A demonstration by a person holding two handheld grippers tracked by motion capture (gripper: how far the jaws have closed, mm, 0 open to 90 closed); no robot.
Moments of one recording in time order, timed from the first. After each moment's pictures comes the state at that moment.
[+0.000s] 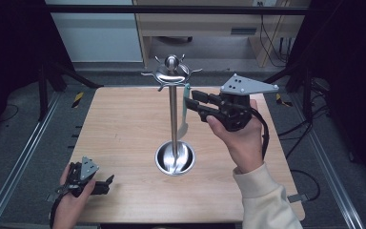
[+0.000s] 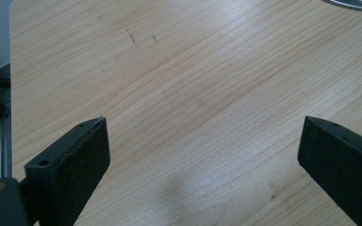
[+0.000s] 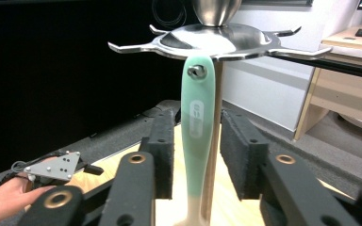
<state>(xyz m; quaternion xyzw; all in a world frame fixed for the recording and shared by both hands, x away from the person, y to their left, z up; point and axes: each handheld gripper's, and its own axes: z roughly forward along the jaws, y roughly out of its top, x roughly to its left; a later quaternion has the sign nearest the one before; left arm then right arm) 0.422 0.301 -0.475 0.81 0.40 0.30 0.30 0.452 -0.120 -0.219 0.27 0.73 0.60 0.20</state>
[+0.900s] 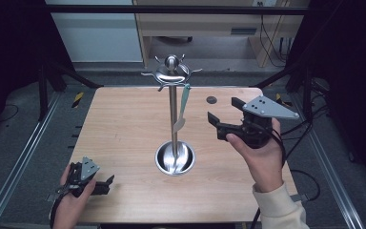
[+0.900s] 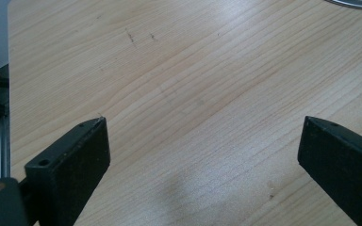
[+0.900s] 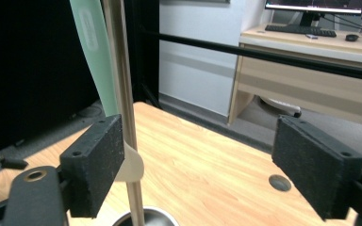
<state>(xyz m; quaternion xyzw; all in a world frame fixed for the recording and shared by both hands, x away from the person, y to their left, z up) 0.421 0.300 -0.476 0.81 0.40 0.30 0.30 0.435 -0.162 -0.257 0.35 0.69 0.55 0.30</state>
